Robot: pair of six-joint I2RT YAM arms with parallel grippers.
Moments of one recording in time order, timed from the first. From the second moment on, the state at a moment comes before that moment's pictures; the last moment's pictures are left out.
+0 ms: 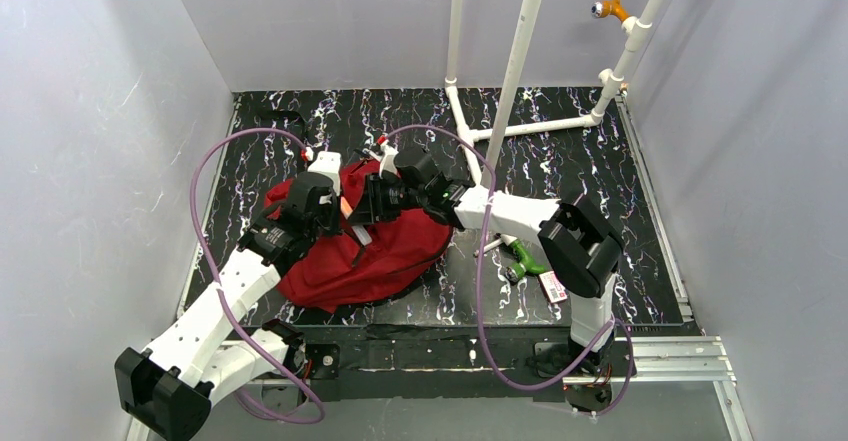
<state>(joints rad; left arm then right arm) -0.50 0.95 0.86 -0.63 -0.30 -0.19 0.94 1.90 1.37 0.10 -0.45 0.72</state>
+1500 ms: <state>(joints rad) -0.50 0.94 0.84 -0.60 -0.30 -0.20 0.97 1.54 1.15 -0.08 0.05 0.55</state>
